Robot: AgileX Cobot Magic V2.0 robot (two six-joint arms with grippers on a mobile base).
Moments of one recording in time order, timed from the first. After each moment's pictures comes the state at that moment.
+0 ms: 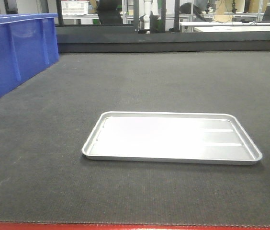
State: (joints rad) left arm -0.08 -0.01 0.03 0.00 -0.01 0.00; right arm 0.55 0.30 -0.41 0.12 0.12 0.10
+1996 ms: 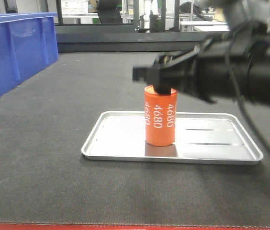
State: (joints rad) left arm -0.08 -0.01 0.03 0.00 -0.01 0.00; right arm 0.60 1.57 -0.44 0.00 -0.99 0.20
